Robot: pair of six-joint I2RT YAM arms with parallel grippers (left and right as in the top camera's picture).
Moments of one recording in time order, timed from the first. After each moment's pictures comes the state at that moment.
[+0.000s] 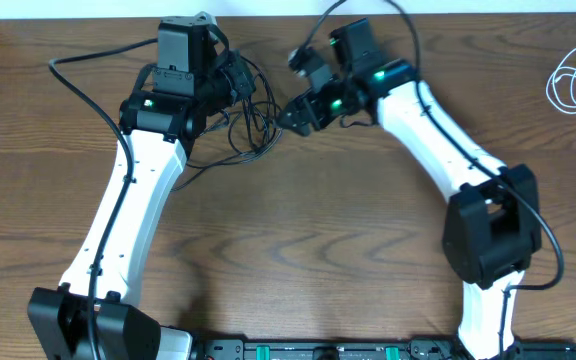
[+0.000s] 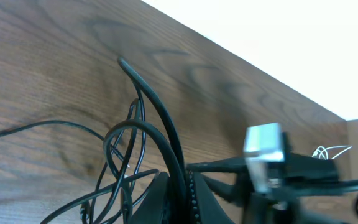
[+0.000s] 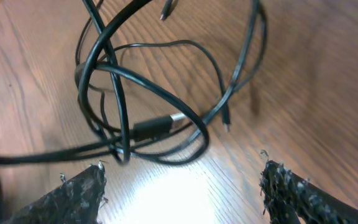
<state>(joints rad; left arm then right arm) -0.19 1.59 1.48 -0.60 0.21 -0.64 0.46 2.10 1.78 -0.66 -0.58 -0.08</state>
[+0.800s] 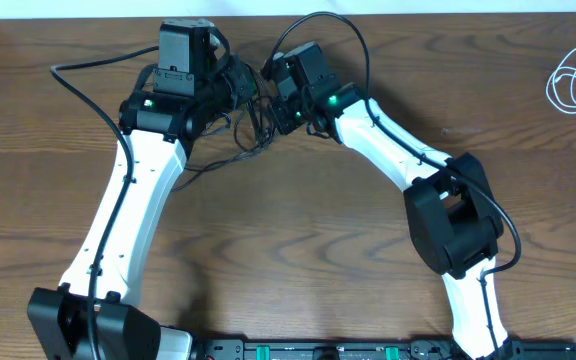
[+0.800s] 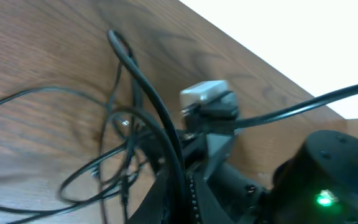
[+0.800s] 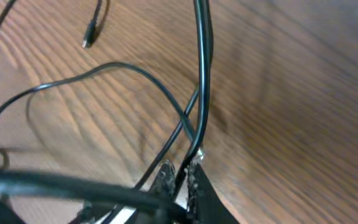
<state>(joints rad) -0.19 1.59 1.48 -0.66 0.23 -0.69 0.57 2.23 1.77 -0.40 -0.25 0.06</state>
